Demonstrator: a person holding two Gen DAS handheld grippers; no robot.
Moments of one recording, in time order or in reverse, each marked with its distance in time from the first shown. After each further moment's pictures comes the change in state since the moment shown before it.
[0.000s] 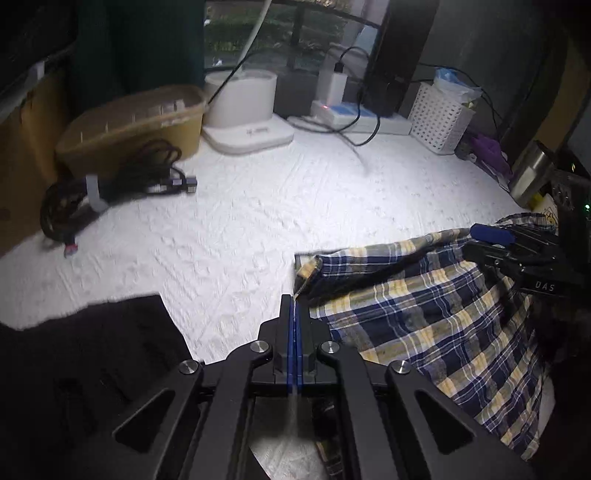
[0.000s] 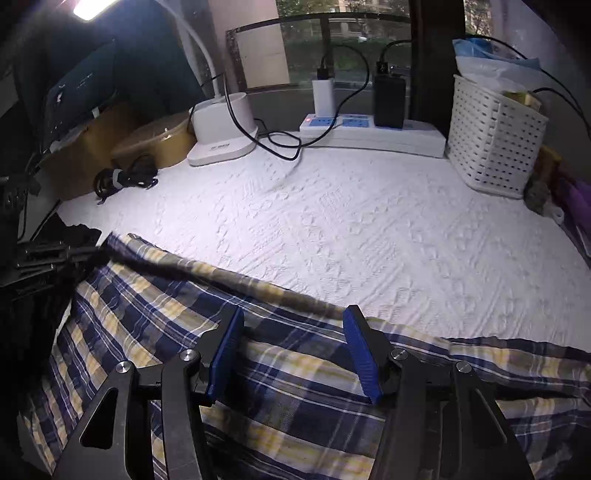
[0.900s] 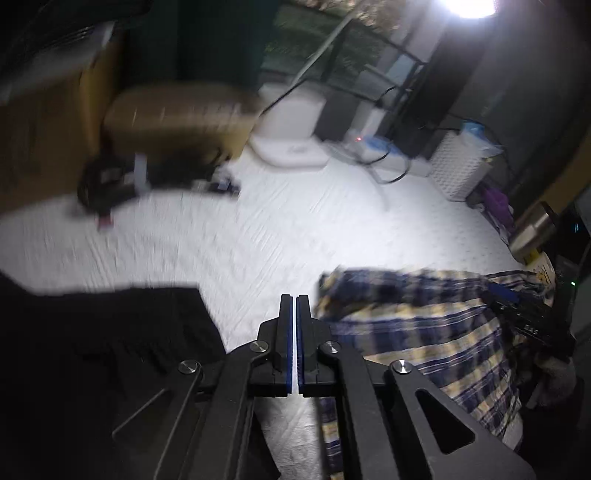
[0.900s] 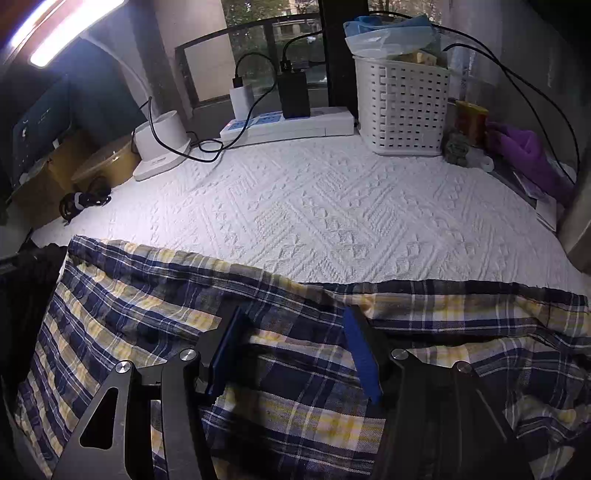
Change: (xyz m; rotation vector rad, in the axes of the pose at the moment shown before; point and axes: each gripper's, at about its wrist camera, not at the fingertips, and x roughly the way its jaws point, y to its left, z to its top) left arm -0.036 0.017 0.011 -0.147 -0.067 -0.011; right arm -0.032 -0.052 -0.032 0.144 -0.025 -0.113
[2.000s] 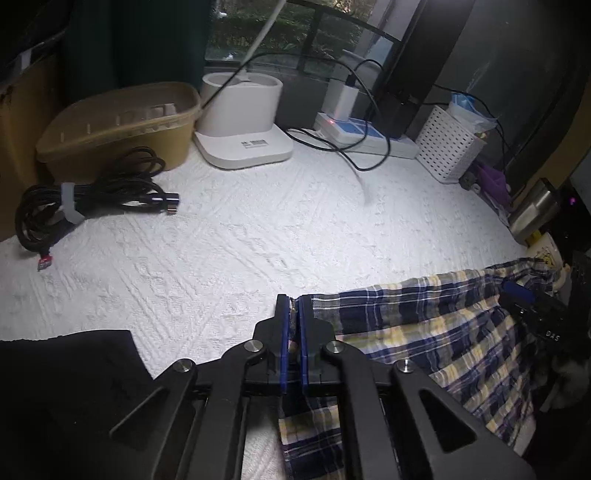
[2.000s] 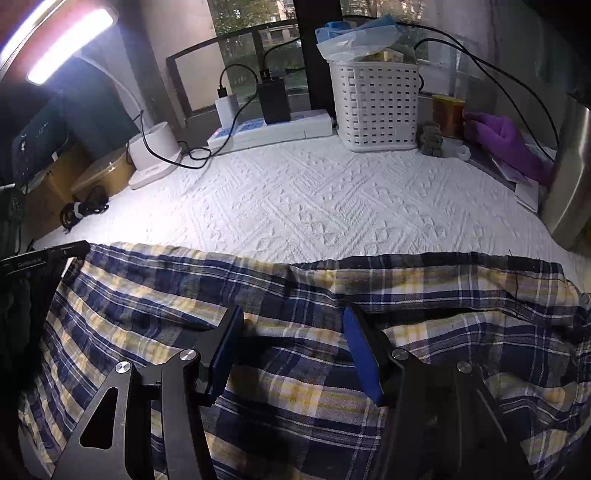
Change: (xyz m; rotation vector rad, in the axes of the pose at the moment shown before) left arm 0.049 -0.025 0.013 0.055 0.047 -0.004; right arm -0.017 -0.018 -0.014 0.039 -0.015 -0.010
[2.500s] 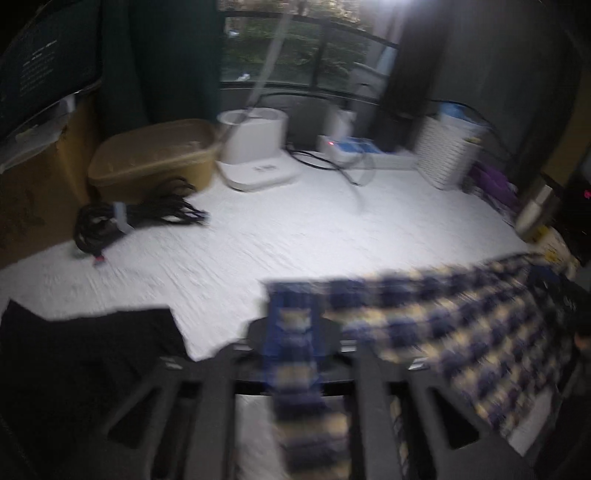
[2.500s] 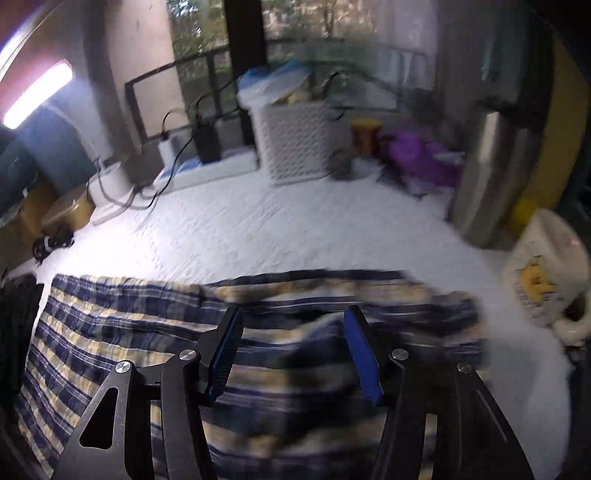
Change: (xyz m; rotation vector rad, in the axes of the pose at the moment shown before) left arm -0.054 -0.034 -0.020 0.037 -0.054 0.080; right arm -0.067 -0.049 -0.001 0.083 -0.101 -0.182
